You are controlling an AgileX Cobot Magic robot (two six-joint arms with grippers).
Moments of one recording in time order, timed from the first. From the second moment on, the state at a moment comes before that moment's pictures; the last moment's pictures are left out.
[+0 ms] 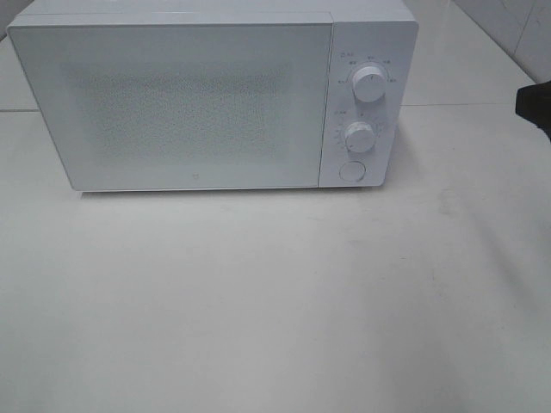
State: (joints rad) left arm -0.01 0.00 -0.52 -0.06 1.07 0.09; right arm 0.13 0.91 -0.50 -0.03 0.02 0.03
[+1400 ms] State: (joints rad) left arm -0.01 0.00 -0.52 -0.06 1.07 0.09; right arm 0.45 1.54 -0.25 0.40 -1.15 -0.16
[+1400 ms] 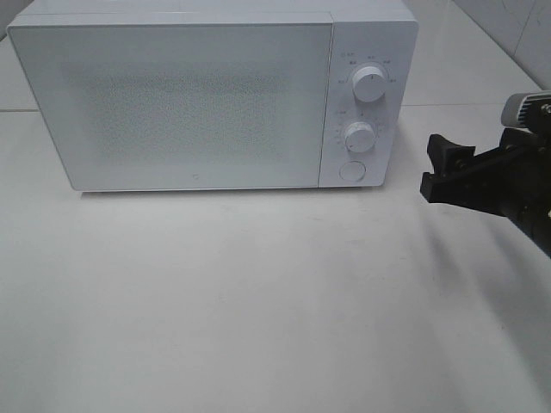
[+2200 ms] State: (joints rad) left arm -0.01 0.00 -0.52 -0.06 1.07 0.09; right arm 0.80 1.73 -0.44 0.76 -1.21 -0.29
